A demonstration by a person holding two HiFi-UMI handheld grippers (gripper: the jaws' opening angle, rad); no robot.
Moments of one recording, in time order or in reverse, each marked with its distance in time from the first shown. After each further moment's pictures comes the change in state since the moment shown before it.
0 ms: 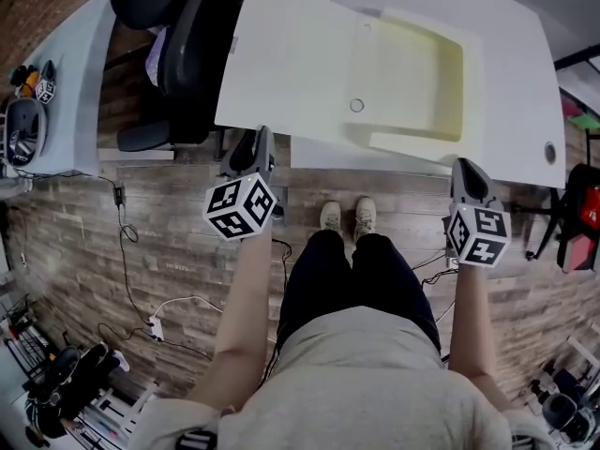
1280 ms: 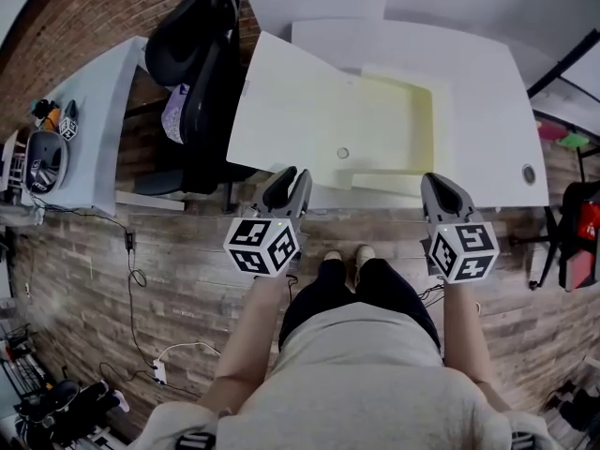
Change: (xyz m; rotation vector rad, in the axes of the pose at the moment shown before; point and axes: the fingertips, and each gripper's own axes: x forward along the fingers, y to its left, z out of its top) left arm -0.022 -0.123 0.036 0.129 0.013 -0.304; right arm -0.031 0.037 0.080 0.052 -0.208 0.201
